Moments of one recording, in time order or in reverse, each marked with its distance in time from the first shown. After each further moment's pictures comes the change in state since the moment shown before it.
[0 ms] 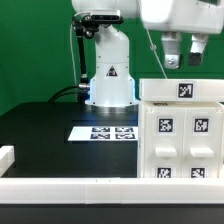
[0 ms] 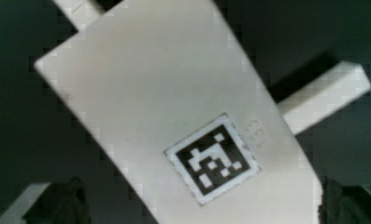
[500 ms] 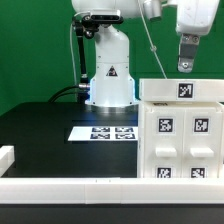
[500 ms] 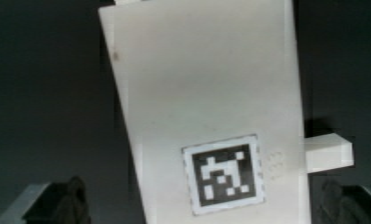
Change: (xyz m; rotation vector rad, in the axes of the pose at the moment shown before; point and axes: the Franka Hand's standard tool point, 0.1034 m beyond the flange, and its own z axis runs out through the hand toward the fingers) arm 0.000 0.001 0.006 -0.022 -0.045 -0.375
